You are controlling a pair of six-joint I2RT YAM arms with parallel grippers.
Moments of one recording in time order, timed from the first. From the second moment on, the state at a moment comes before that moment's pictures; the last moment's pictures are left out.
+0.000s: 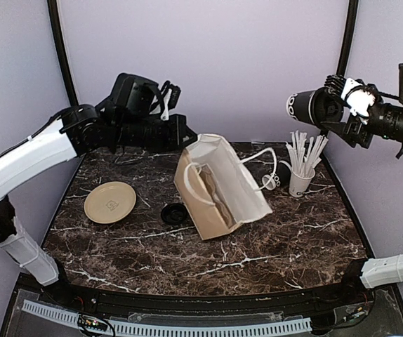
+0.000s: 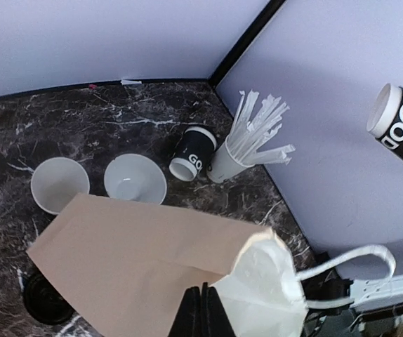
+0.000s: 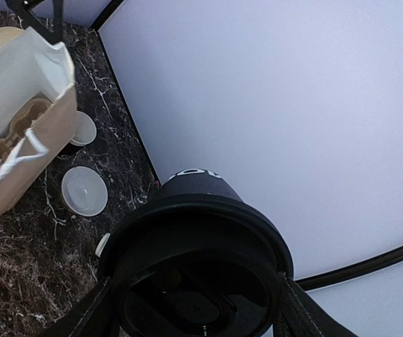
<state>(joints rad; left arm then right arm) -0.94 1.59 1.74 -0.64 -0.07 -0.59 0.79 0.99 1.68 -1.01 0.27 -0.84</state>
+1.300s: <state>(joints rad) -1.24 1.18 1.04 -0.17 -0.46 -1.50 0.79 1.05 1.67 -0.91 0.27 -0.87</state>
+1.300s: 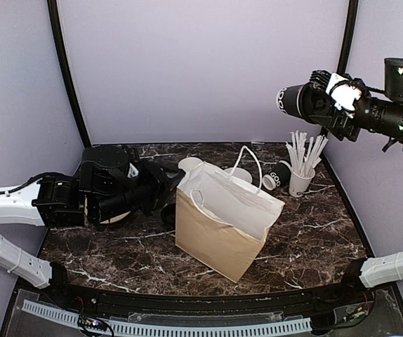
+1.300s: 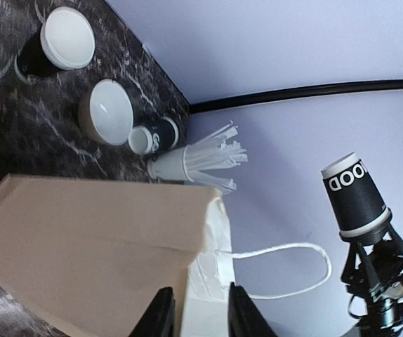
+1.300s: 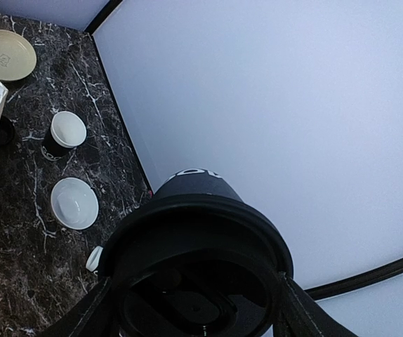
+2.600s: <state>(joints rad) -0.98 1.87 2.06 -1.10 0.26 0.33 0.79 1.08 1.62 -1.07 0.11 -0.83</state>
